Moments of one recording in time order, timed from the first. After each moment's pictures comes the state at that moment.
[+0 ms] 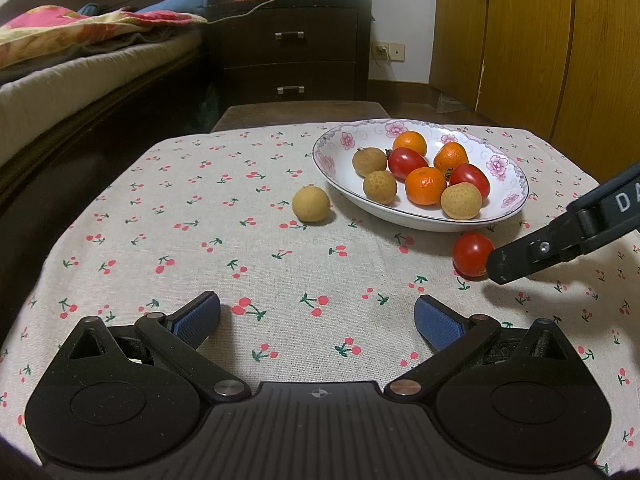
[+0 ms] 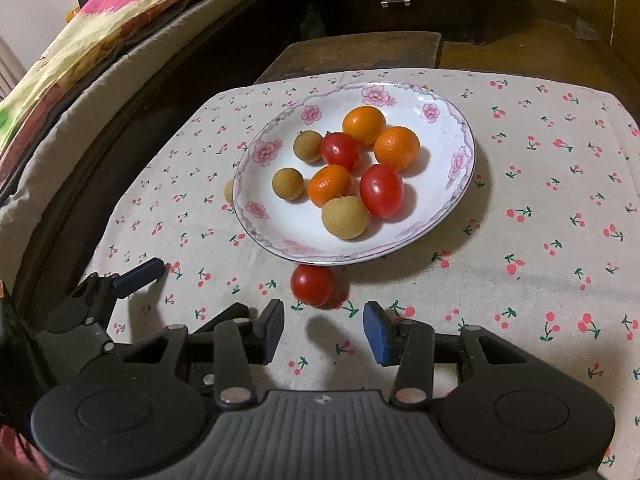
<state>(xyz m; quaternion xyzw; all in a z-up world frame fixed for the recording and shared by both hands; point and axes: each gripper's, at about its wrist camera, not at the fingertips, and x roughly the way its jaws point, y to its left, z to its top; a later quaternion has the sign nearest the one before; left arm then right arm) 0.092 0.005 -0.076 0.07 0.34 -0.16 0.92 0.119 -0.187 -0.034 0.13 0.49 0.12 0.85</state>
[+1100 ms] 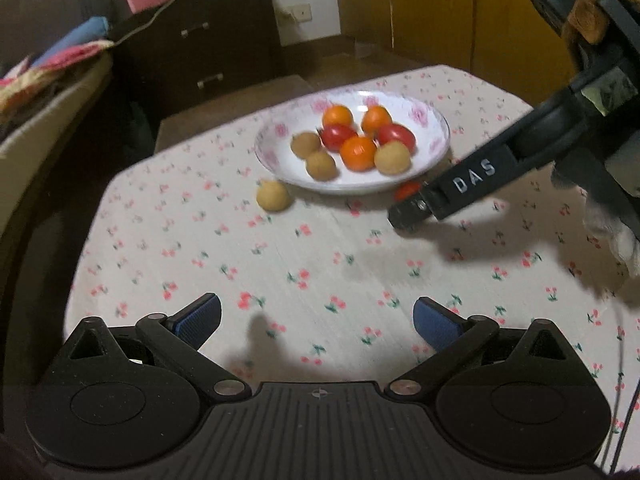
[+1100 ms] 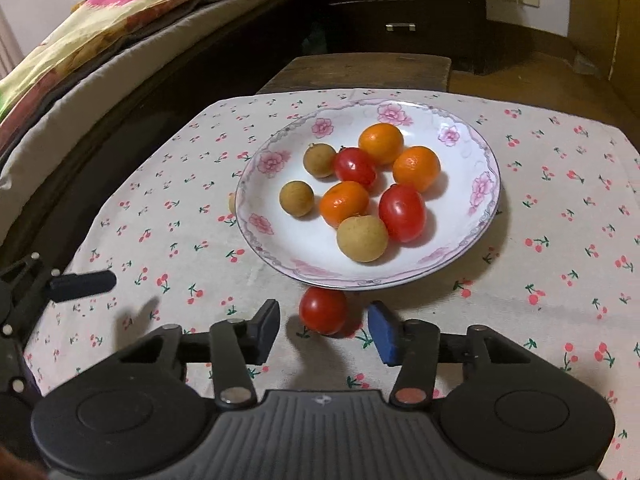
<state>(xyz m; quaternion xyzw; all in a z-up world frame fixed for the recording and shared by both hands) 0.075 0.018 -0.042 0.20 0.36 -0.27 0.87 0.125 -0.164 -0.041 0.10 0.46 0.10 0.88</state>
